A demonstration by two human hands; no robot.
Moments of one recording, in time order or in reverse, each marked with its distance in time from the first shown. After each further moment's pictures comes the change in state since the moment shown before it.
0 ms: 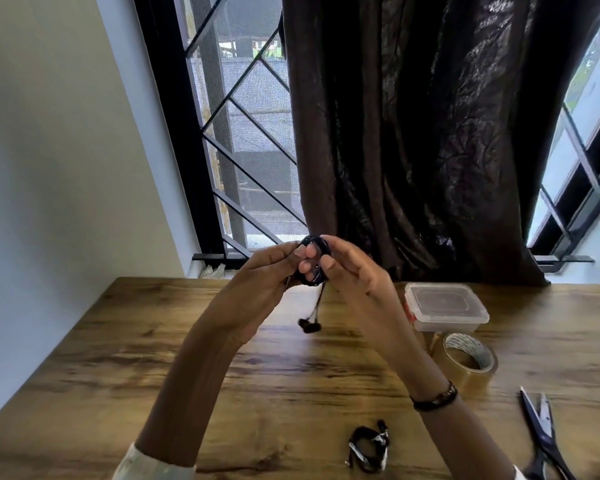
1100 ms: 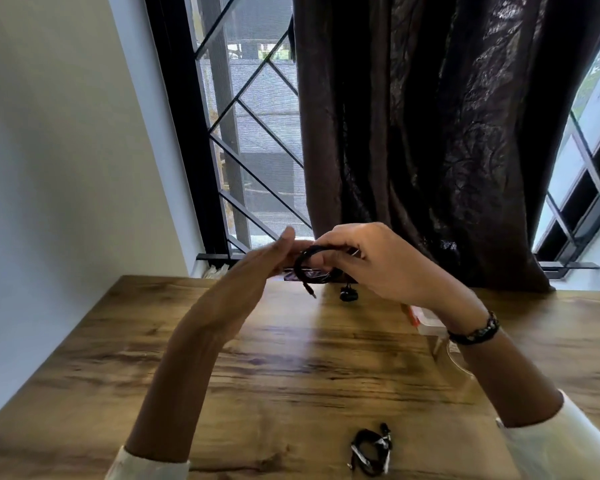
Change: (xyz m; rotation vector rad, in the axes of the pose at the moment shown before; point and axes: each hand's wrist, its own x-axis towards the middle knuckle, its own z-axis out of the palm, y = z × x) left_hand -0.009 0.017 -0.013 0.385 0.050 -0.090; right_hand 0.041 -0.064 -0.018 -0.741 -0.427 -0.138
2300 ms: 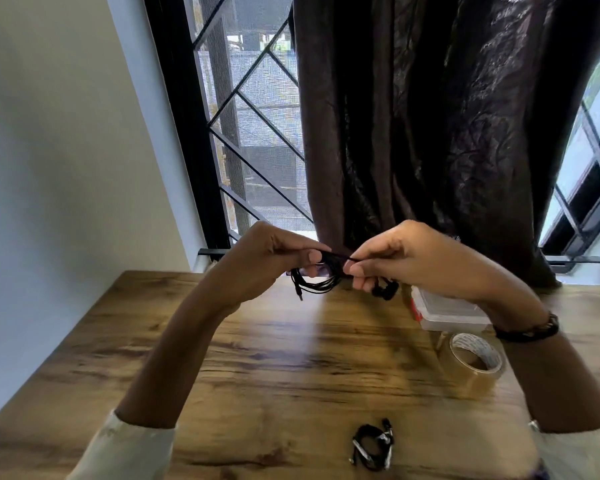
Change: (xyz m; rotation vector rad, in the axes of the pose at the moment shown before) left_hand 0.007 0.025 0.003 0.280 0.023 0.115; right_hand -0.019 0.021 -0.025 0.221 -0.144 0.212
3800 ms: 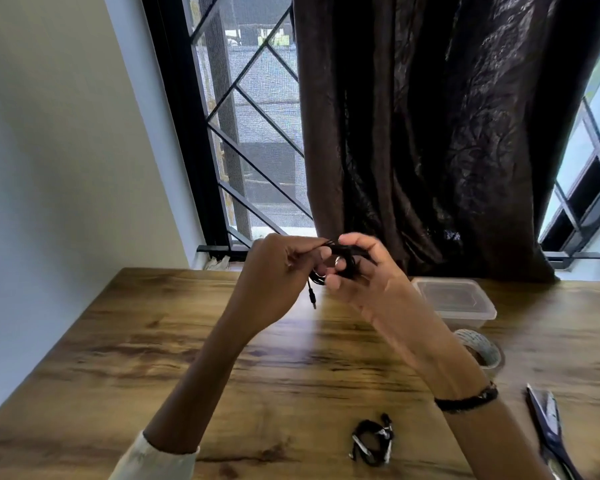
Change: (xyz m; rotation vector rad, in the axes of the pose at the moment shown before) left_hand -0.004 -0.020 0.029 0.198 0.261 0.149; right_hand -0.006 0.020 0.078 0.969 0.276 -0.007
